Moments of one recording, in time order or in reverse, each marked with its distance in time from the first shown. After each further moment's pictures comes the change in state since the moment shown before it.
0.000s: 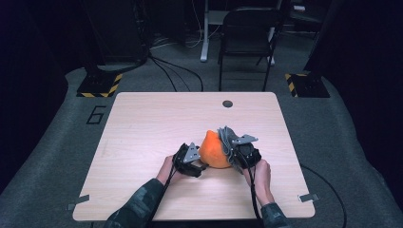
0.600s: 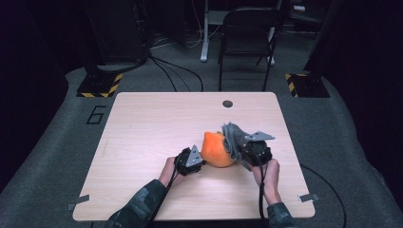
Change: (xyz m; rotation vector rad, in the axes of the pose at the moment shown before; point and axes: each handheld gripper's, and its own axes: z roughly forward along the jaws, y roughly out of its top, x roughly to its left) left arm -0.008 -0.001 0.001 -0.011 0.029 0.010; right arm -0.036 -0.005 -0.026 -0.104 0.016 0.097
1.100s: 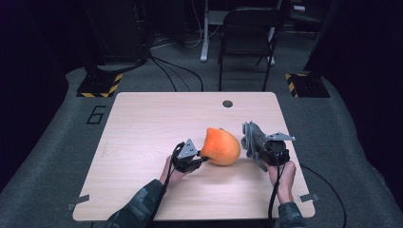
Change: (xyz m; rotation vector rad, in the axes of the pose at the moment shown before) left arm 0.009 0.021 -0.024 -0.137 -0.115 -0.237; right arm -0.042 -0.020 -0.005 0.029 -0.076 0.111
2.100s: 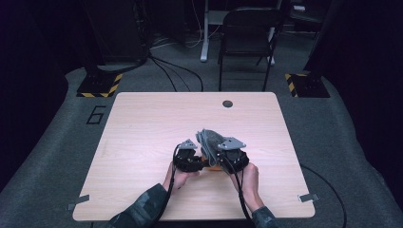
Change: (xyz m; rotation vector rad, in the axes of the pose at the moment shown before) left arm -0.001 -0.005 0.010 0.114 -0.093 -0.368; right arm 0.128 0.018 0.004 -0.055 0.108 -0.271
